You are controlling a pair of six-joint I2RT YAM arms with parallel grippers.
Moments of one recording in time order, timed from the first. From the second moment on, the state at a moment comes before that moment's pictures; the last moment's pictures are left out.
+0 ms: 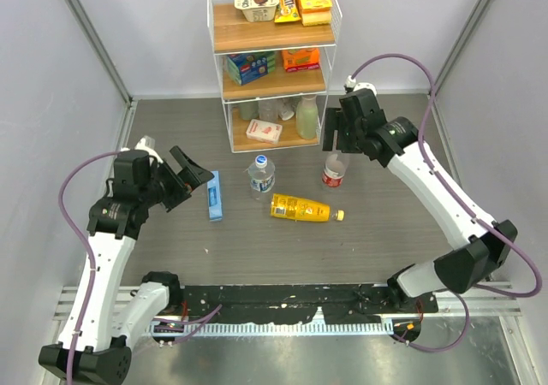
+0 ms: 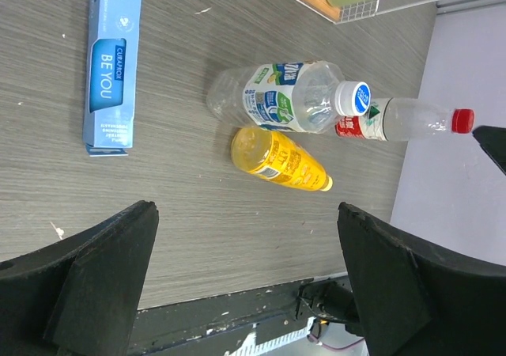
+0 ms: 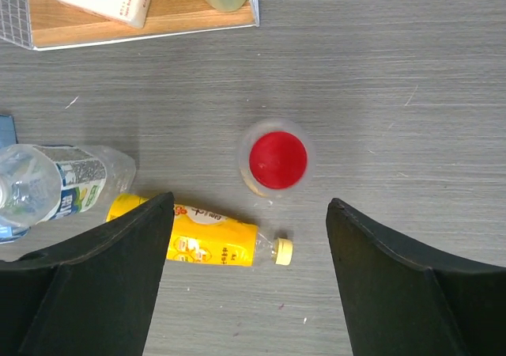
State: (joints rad) left arm -0.12 0.83 1.03 -0.83 0.25 -0.78; right arm 0.52 1.41 1.55 -0.89 0.30 0.40
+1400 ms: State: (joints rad) left arm -0.12 1.10 1.47 -0.77 0.47 -0.56; right arm 0.52 1.64 2.07 -1.07 0.27 0.35
